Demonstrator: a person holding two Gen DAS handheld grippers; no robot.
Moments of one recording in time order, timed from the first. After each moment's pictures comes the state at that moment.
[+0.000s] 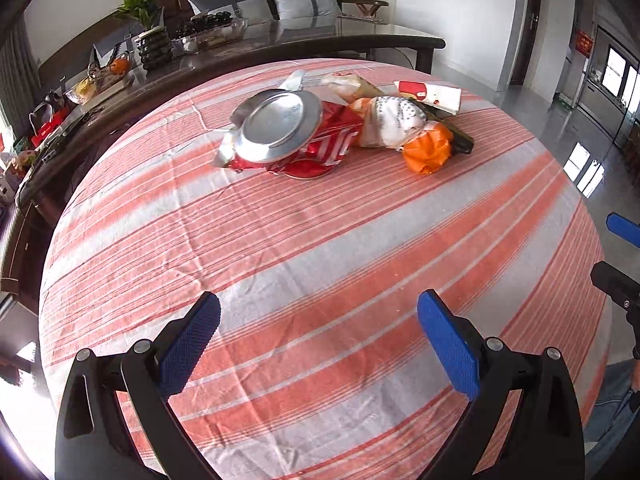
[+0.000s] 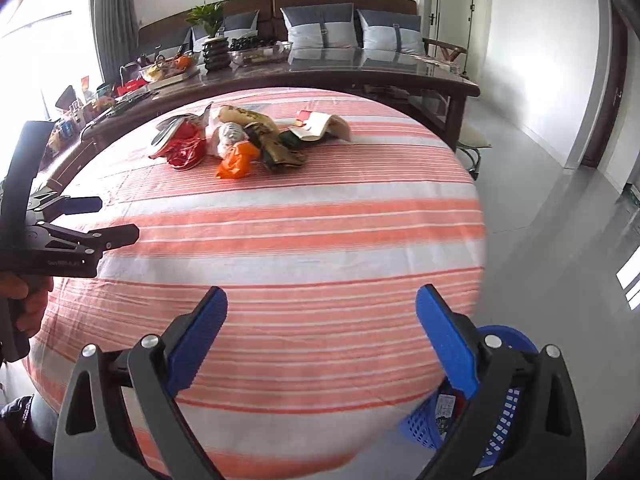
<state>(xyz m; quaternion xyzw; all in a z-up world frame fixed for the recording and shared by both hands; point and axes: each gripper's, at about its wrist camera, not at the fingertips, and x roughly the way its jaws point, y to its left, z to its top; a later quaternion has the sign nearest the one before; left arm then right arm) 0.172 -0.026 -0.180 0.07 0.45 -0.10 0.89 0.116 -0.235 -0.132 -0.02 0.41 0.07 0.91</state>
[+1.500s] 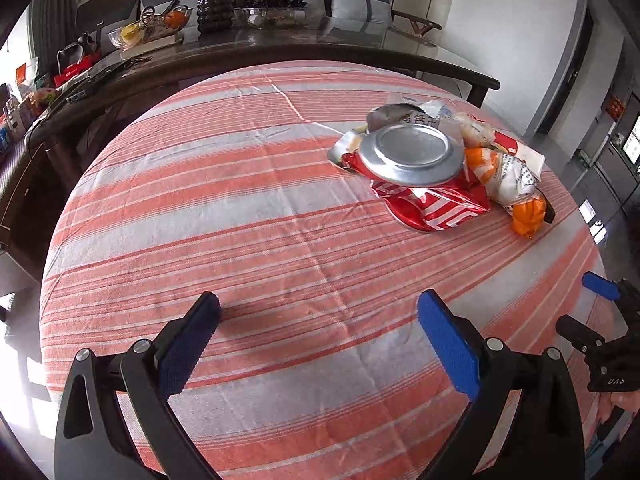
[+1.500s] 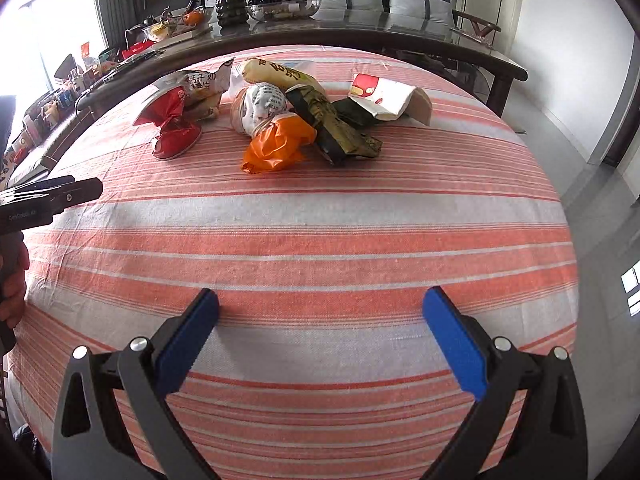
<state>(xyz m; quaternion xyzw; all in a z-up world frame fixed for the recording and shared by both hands) 0.215 0.051 -0.182 -0.02 0.45 -0.08 0.89 0.178 -0.181 -0.165 -0.04 0.47 0.09 0.88</state>
